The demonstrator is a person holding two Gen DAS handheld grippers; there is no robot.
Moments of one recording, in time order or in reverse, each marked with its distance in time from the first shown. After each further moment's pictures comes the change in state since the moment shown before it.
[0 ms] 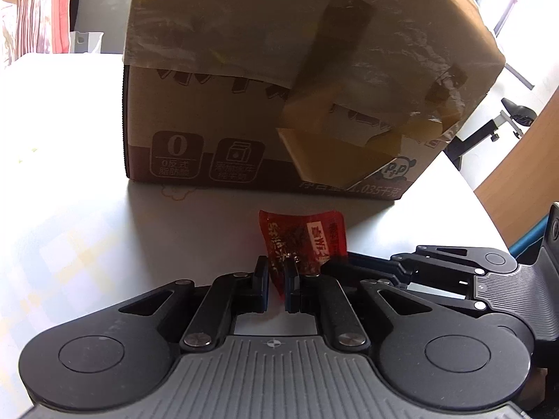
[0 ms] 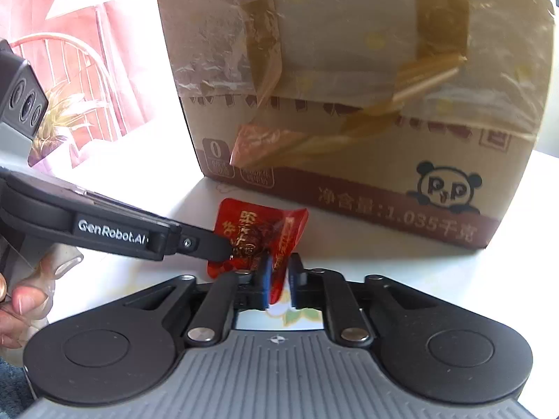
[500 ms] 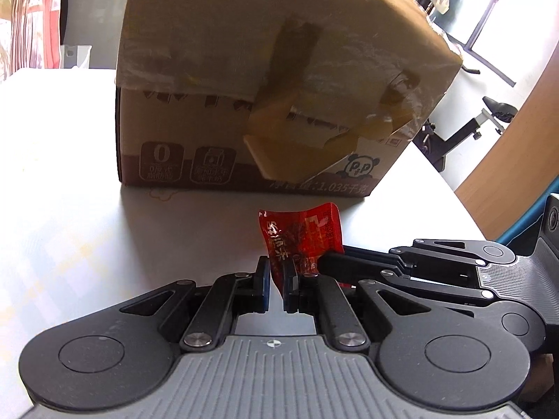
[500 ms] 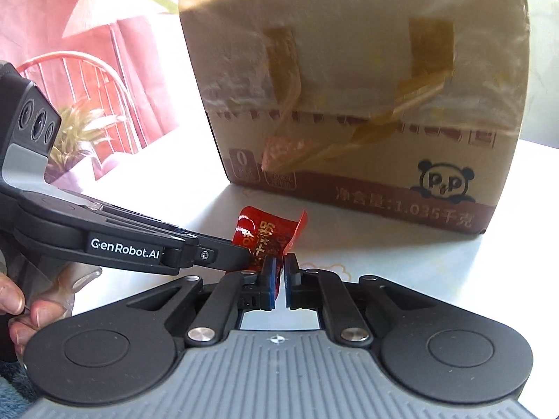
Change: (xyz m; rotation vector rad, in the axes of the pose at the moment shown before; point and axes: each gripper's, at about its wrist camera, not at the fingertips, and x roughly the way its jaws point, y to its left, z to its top) left arm -0.031 -0.016 -0.009 0.035 -0.050 -0.037; right arm -0.035 0.010 -0.001 0.031 -0.046 0.041
